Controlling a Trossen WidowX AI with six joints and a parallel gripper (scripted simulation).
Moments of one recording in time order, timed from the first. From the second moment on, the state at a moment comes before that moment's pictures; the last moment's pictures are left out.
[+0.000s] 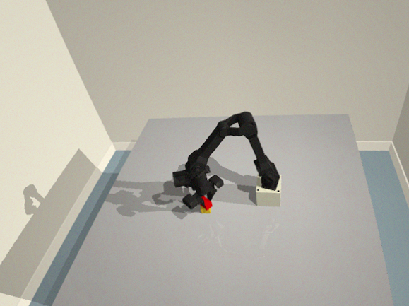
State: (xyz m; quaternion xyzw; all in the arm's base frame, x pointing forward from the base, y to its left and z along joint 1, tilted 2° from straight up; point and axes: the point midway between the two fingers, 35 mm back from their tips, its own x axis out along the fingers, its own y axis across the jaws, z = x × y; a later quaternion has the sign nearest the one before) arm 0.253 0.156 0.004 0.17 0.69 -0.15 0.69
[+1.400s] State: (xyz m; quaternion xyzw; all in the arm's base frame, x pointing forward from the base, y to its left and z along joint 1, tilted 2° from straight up) arm 0.252 0.156 0.000 0.17 0.69 -0.16 0.69
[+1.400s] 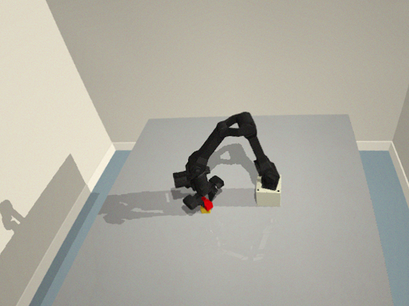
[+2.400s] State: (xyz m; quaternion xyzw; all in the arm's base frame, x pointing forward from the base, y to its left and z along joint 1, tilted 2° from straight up) arm 0.251 0.154 0.032 0.17 0.69 -0.16 0.68
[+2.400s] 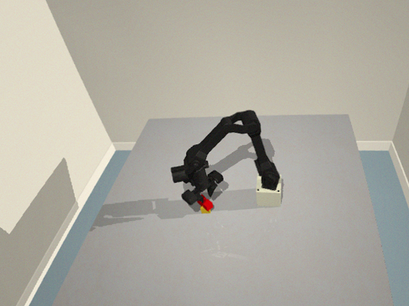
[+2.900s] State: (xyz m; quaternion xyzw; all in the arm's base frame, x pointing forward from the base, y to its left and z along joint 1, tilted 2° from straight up) arm 0.251 0.154 0.049 0.17 0.69 -0.16 0.68
